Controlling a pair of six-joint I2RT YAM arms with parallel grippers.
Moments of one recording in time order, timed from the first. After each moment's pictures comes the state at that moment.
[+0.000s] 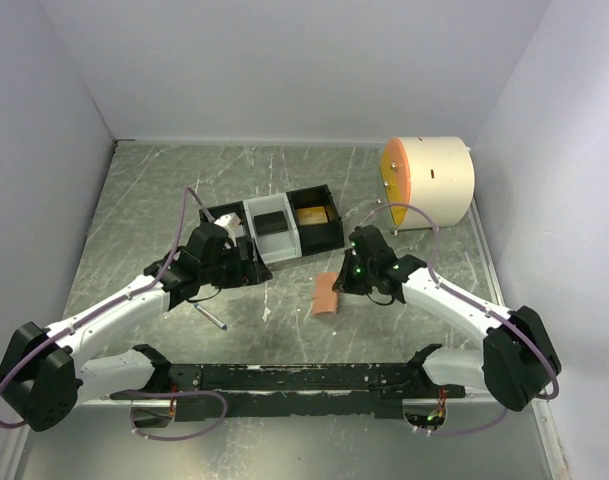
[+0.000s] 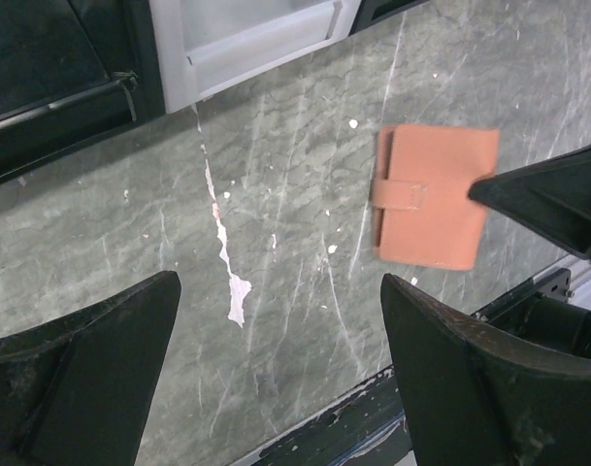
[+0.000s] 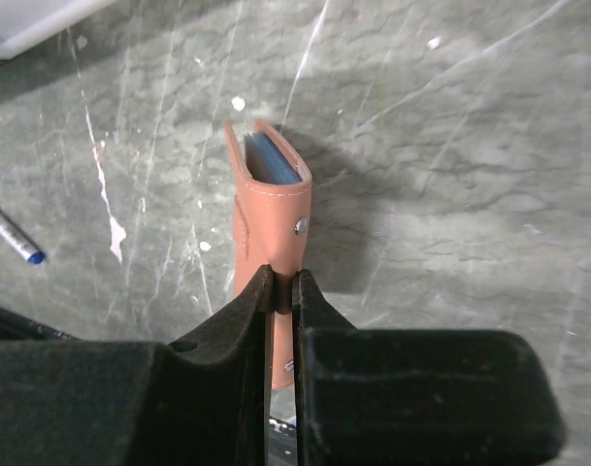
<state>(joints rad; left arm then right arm) -0.64 1.12 0.66 -0.26 0.12 -0.70 0.60 1.22 0.66 -0.37 -0.09 0.72</state>
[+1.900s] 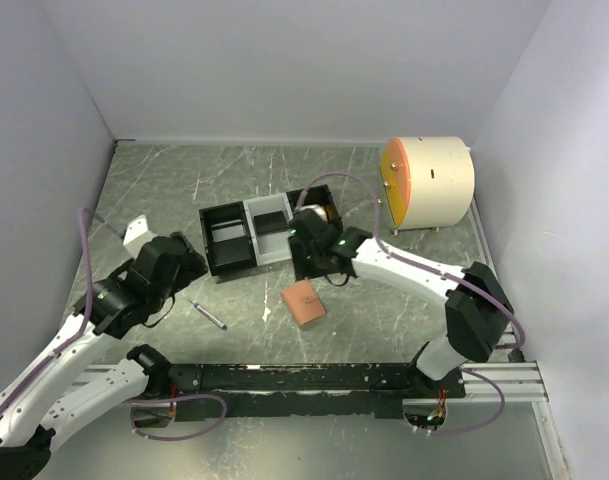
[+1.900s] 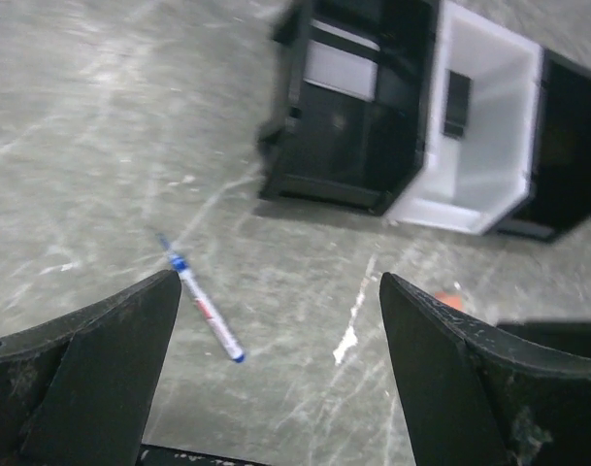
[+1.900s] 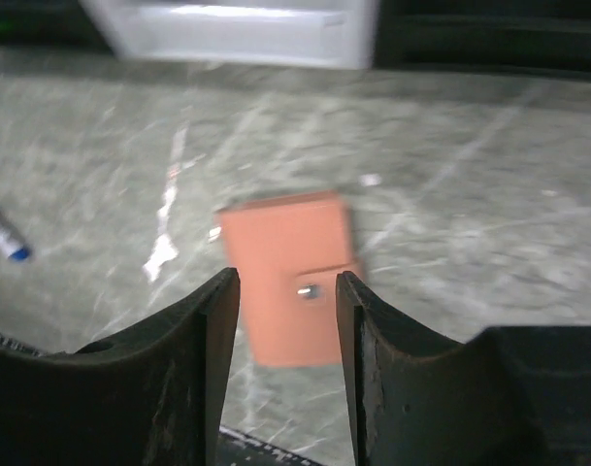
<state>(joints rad) -0.64 0.71 0.84 -0.93 -0.58 -1.02 0.92 1.57 1.16 -0.60 0.16 0.53</state>
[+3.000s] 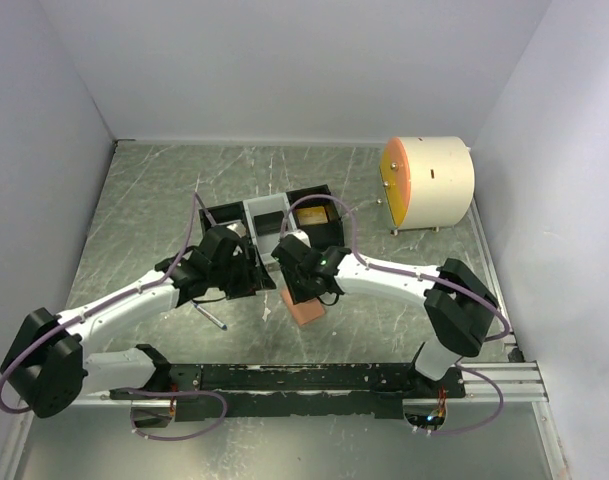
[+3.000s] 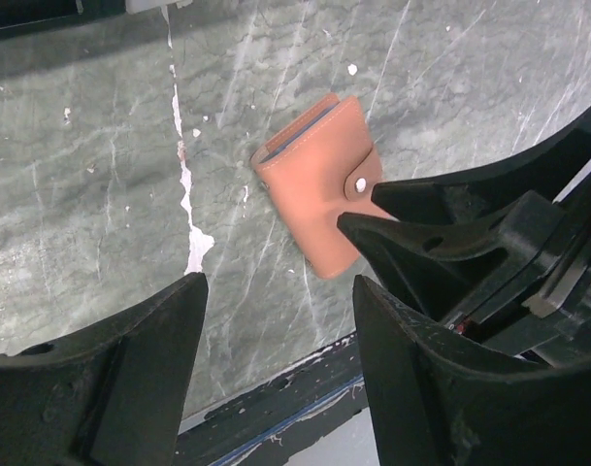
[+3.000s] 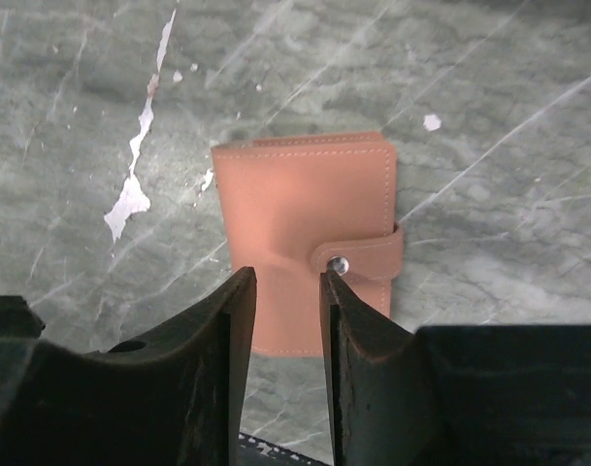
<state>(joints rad) -0.69 1.20 0.69 -0.33 0.16 -0.88 0.99 1.62 1.05 -0.55 0.16 0.53</state>
